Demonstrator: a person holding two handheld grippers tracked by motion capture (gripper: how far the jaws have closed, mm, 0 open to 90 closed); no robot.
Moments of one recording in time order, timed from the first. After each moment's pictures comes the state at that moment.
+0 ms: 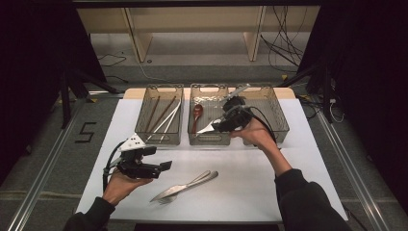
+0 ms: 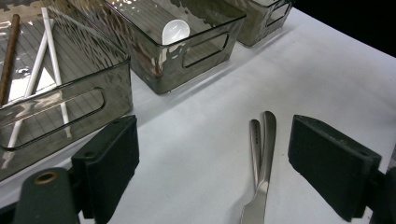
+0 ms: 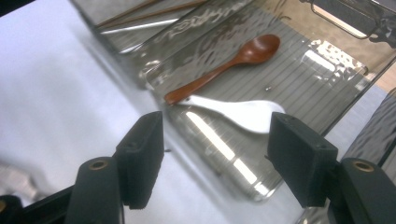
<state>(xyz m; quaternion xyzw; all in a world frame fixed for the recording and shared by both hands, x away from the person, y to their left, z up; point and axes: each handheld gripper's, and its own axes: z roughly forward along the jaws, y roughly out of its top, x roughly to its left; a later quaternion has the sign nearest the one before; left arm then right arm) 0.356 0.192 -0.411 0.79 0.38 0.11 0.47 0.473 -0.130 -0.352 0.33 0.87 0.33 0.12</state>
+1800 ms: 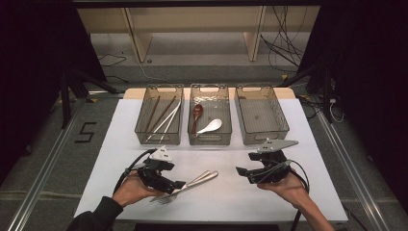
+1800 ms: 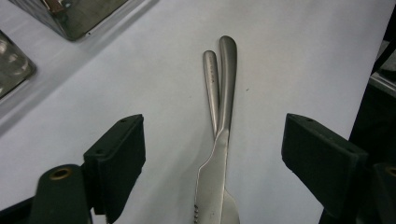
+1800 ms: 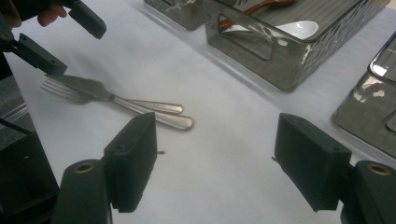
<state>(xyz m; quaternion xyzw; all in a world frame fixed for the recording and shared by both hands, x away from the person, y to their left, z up) 0.352 0.143 -0.432 0.89 0.29 0.04 0.35 0.345 -0.210 -0.397 0.34 0.84 0.40 0.11</state>
